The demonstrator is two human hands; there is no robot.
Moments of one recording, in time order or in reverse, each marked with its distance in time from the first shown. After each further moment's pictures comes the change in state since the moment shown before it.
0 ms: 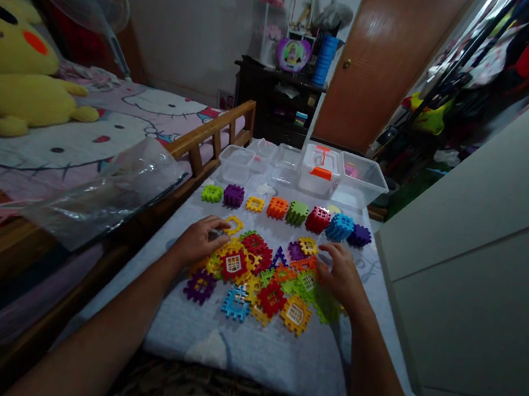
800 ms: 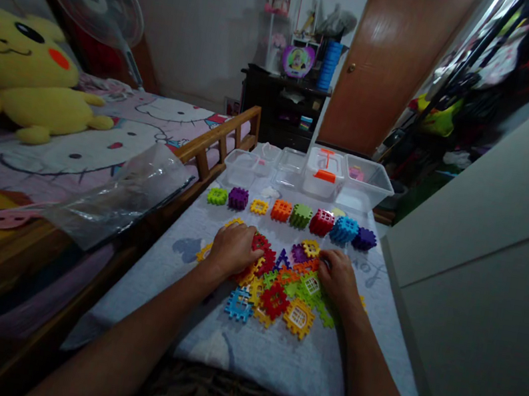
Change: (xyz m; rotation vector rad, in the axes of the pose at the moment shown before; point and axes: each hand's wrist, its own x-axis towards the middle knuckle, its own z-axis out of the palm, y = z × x) left_hand 0.020 0.087 0.036 0.732 -0.175 -0.141; right_hand 0.001 0.018 0.035 -0.012 0.071 0.019
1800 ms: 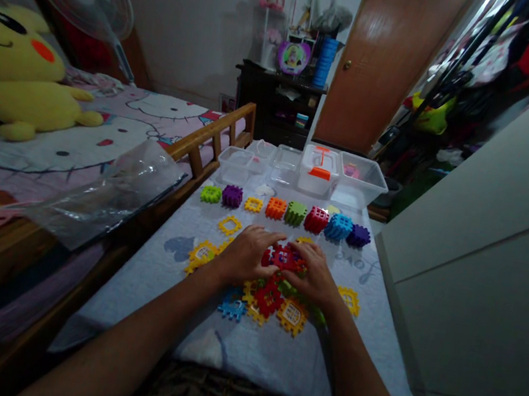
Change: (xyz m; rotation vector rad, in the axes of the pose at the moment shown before) left_hand -0.001 0.019 0.016 -0.407 0.198 0.571; right_hand 0.001 -0.058 -0.013 0.214 -0.135 -0.217
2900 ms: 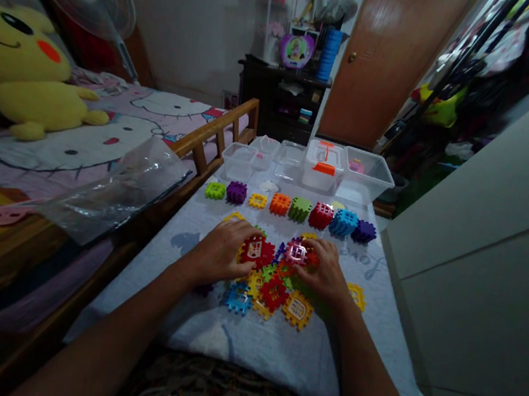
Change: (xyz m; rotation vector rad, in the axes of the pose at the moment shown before) left_hand -0.035 0.000 -0.051 0.034 -0.071 -0.153; right_hand -0.006 0.004 -0.003 -0.046 0.071 0.095
